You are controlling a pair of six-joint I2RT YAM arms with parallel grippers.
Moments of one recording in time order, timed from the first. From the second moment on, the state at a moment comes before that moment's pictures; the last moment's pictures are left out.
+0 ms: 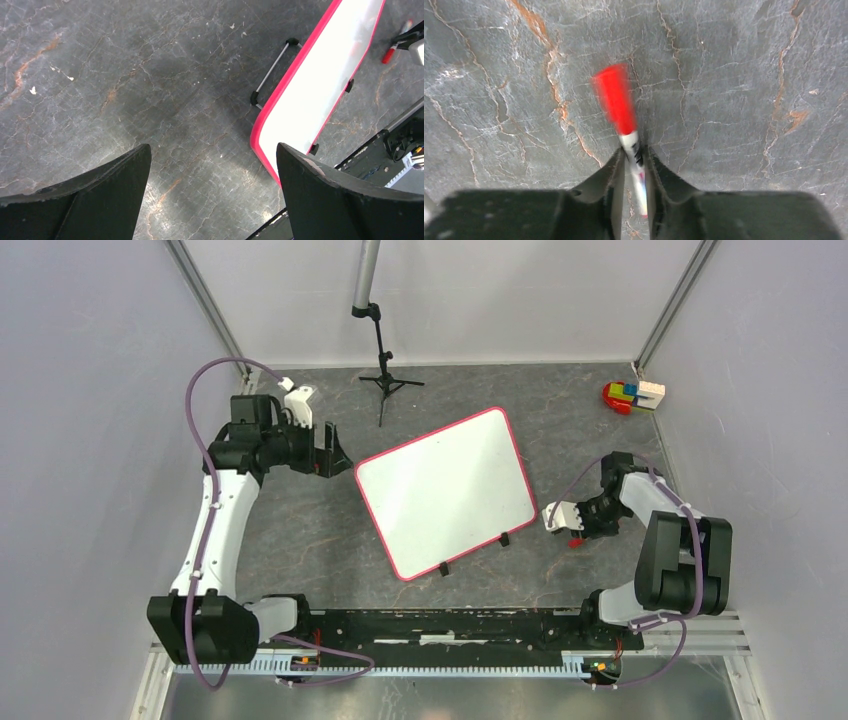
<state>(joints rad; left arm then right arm) 0.01 1.20 1.18 -0.81 0.58 0.14 -0.16 1.47 0.77 -0.89 -0.21 -1.86</state>
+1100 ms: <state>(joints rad) -0.25 1.23 1.70 -1.23 0.75 0.70 0.41 1.24 1.15 -0.65 -1.02 -0.49</state>
